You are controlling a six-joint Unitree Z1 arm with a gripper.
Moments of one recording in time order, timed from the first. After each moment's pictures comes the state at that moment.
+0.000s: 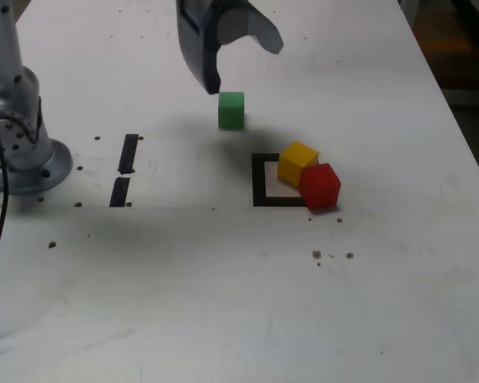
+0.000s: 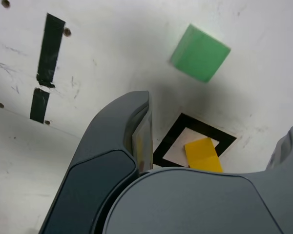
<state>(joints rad) 0.17 1.70 -1.34 1.21 0.01 -0.25</state>
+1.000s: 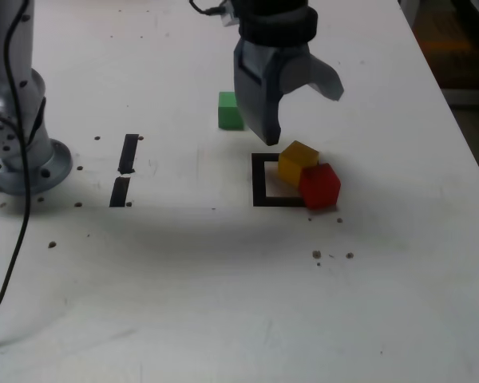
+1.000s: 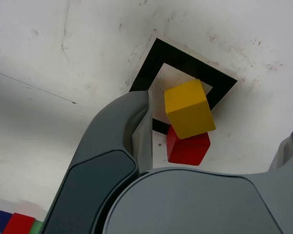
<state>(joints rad) 0.00 1.86 -1.41 1.07 -0.12 -0.41</state>
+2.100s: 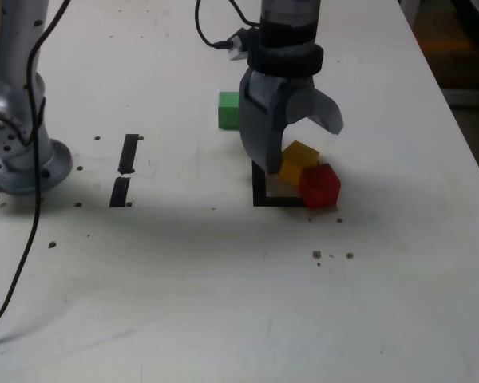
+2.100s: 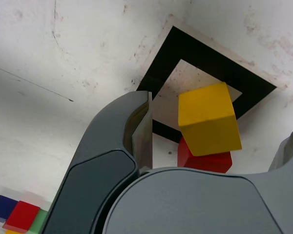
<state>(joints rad) 0.02 1.95 -1.37 1.02 -0.22 -0.39</state>
